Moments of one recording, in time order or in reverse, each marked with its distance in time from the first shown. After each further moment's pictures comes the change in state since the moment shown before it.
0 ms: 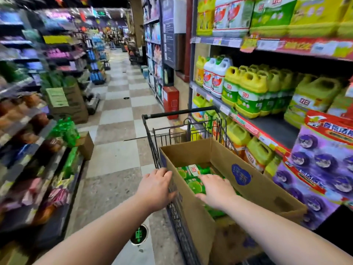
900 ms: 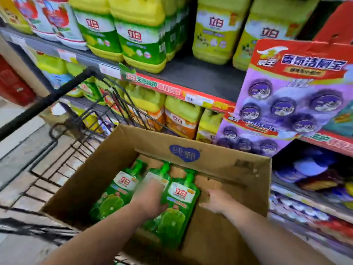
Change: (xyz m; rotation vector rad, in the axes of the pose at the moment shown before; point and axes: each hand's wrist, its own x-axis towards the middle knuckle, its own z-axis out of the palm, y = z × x) left_hand 0.298 0.068 0.159 0.115 -0.660 0.698; right_hand 0.099 0.145 0.114 0.618 -0.378 0.963
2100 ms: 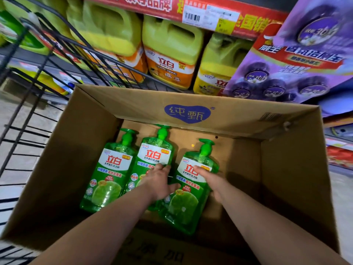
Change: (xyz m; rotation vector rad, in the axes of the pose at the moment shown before) left_hand 0.089 -0.035 0.075 -0.196 -0.315 0.090; right_hand 0.077 -0.028 0.096 1.522 -0.024 0.591
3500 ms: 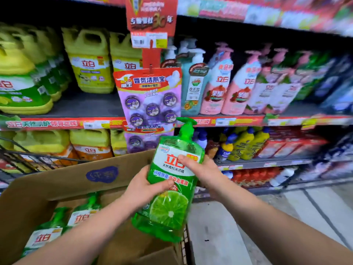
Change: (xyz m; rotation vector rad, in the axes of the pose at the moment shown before) left_hand -0.185 0.244 -0.033 -0.838 0.241 0.593; right_hand -0.277 -0.011 -0.212 0.187 0.055 -0.973
